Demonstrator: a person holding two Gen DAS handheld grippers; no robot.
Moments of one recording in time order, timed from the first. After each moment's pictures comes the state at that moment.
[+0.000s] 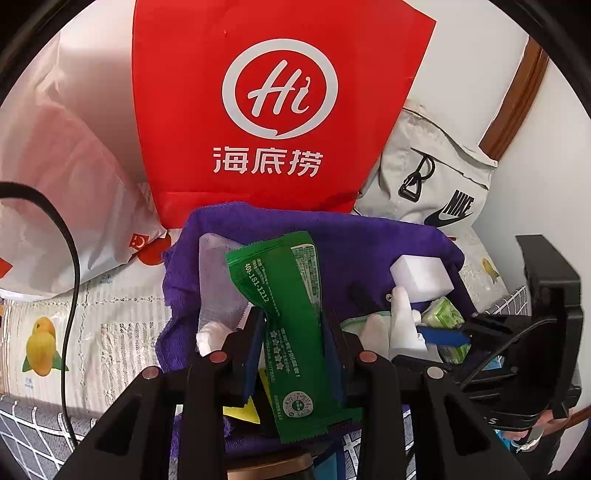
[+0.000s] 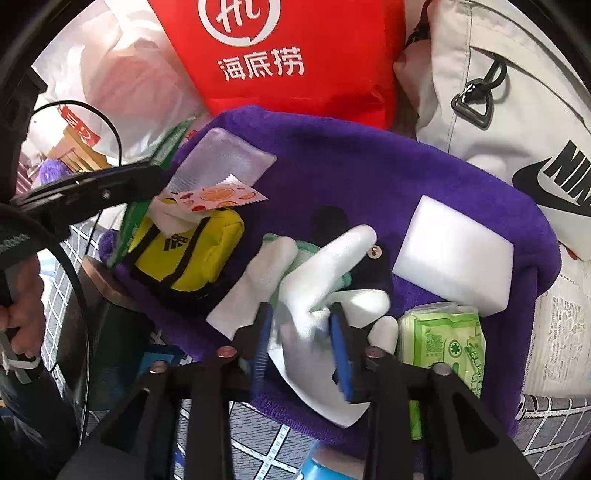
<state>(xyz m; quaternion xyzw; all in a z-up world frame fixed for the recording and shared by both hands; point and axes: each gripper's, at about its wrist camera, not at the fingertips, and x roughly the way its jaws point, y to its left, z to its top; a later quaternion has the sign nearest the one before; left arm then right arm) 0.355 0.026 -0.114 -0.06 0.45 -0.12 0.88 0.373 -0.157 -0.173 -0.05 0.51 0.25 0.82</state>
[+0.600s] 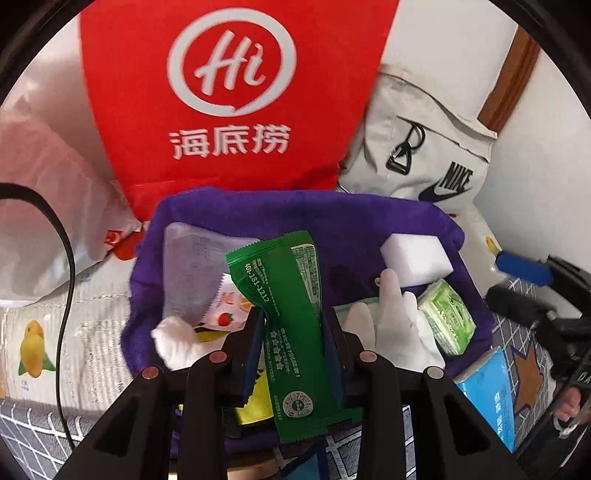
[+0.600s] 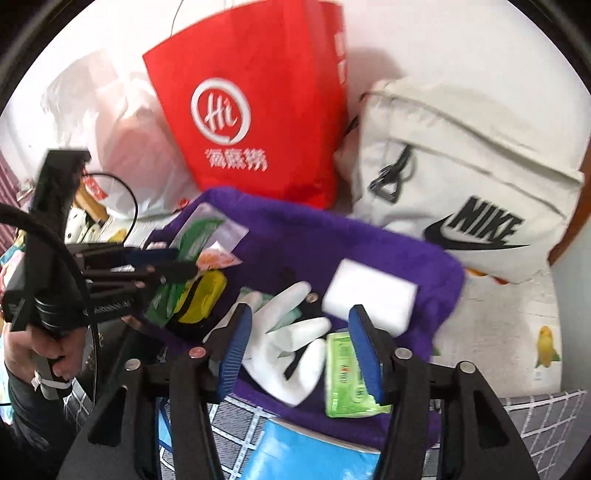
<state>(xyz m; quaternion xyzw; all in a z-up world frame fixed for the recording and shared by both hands) 0.363 -0.008 -0.123 -0.03 0.48 -0.13 0.86 0.344 -0.210 -0.097 -0.04 0.41 0.20 0.89</state>
